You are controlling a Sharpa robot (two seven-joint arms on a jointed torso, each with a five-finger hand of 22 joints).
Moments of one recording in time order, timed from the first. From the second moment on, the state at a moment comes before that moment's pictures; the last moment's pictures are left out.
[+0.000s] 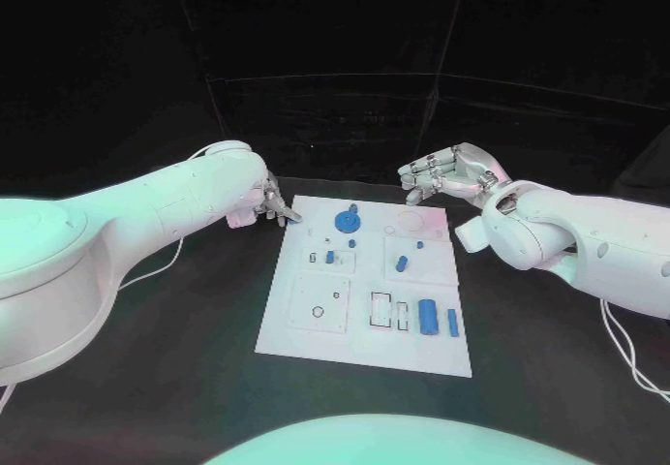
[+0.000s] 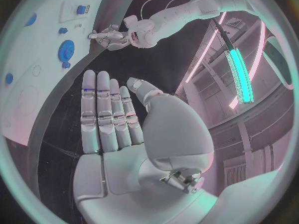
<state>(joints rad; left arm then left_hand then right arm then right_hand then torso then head) 1.30 -0.35 -0.18 0.61 -0.94 0.27 -0.44 1.21 0.06 -0.17 0.23 0.05 0.95 0.09 0.42 0.27 1.16 0.02 1.11 0.72 1.47 -0.06 1.56 1.31 0.10 1.40 0.05 1.22 1.12 1.26 -0.75 -0.11 1.39 -0.42 -0.31 0.29 1.26 -0.08 0.32 -0.05 0.38 1.08 0.17 0.08 0.07 1.26 0.09 0.12 0.09 1.36 0.03 0.08 0.33 0.17 1.14 0.14 0.39 0.20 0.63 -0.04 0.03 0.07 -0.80</state>
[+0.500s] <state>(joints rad) 1.30 -0.35 -0.18 0.60 -0.89 0.27 -0.40 1.37 0.13 -0.11 0.12 0.05 0.92 0.12 0.36 0.27 1.09 0.03 1.05 0.64 1.47 -0.04 1.56 1.31 0.10 1.38 0.07 1.19 1.10 1.26 -0.75 -0.11 1.38 -0.42 -0.31 0.29 1.26 -0.08 0.32 -0.05 0.38 1.08 0.17 0.08 0.07 1.26 0.09 0.12 0.09 1.36 0.03 0.08 0.33 0.17 1.14 0.14 0.39 0.20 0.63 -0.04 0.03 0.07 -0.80</state>
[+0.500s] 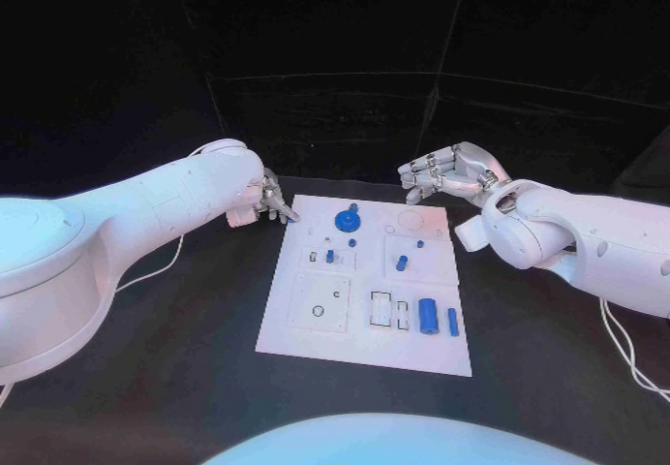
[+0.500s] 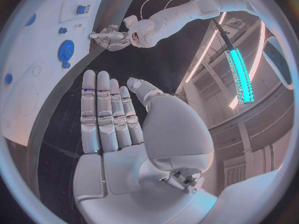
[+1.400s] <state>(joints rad) 1.30 -0.36 -0.18 0.60 -0.82 0.24 -0.37 1.48 0.18 -0.04 0.05 0.04 0.99 0.09 0.37 0.20 1.12 0.01 1.04 0.65 1.47 -0.05 1.56 1.31 0.10 1.38 0.06 1.20 1.12 1.26 -0.75 -0.11 1.38 -0.42 -0.31 0.28 1.26 -0.08 0.33 -0.05 0.38 1.08 0.17 0.08 0.07 1.26 0.09 0.12 0.09 1.36 0.03 0.08 0.33 0.17 1.14 0.14 0.39 0.20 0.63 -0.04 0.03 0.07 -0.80</state>
